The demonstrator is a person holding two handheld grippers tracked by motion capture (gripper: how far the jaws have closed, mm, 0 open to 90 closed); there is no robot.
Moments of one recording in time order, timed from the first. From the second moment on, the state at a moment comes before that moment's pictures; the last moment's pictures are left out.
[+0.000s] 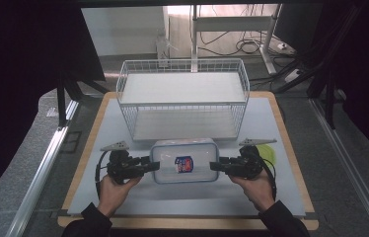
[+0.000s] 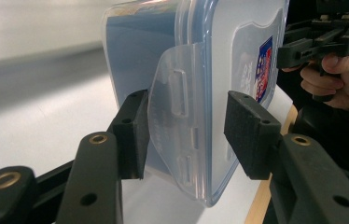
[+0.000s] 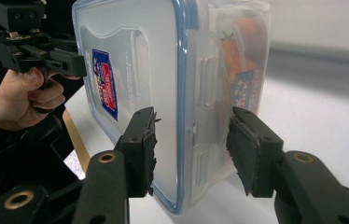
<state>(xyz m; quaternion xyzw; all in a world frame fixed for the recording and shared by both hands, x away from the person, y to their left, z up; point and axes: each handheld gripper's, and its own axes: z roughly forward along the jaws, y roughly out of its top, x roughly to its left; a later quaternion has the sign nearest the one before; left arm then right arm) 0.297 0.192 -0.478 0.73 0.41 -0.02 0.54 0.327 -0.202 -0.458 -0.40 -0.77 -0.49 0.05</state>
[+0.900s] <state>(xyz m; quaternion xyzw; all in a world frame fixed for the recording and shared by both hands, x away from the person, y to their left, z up) 0.343 0.209 -0.374 0.73 0.40 0.02 0.56 0.378 -0.186 -0.362 -0.37 -0.75 -0.54 0.02</state>
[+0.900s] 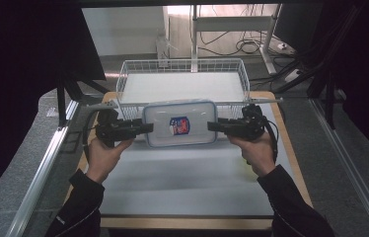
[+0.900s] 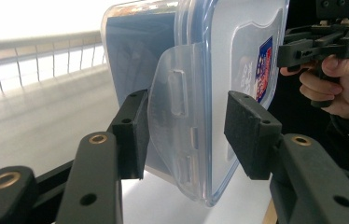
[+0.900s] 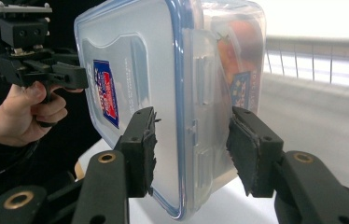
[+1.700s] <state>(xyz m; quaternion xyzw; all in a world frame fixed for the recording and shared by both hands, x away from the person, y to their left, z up) 0.403 0.225 -0.316 0.71 0.41 0.03 0.58 0.444 -0.169 -0.304 -0.38 -0.73 -0.57 0.03</state>
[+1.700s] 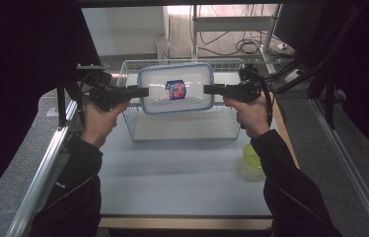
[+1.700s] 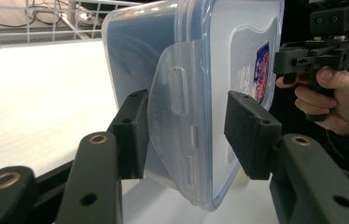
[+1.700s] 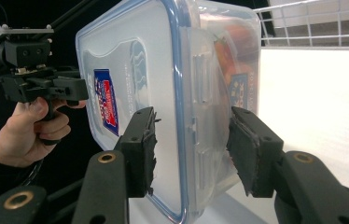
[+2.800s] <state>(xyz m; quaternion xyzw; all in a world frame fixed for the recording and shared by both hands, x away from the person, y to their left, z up) 0.448 0.205 -0.327 0.71 0.42 0.08 0.57 0.482 -0.169 -0.309 -0.41 -0.73 -0.54 -0.04</state>
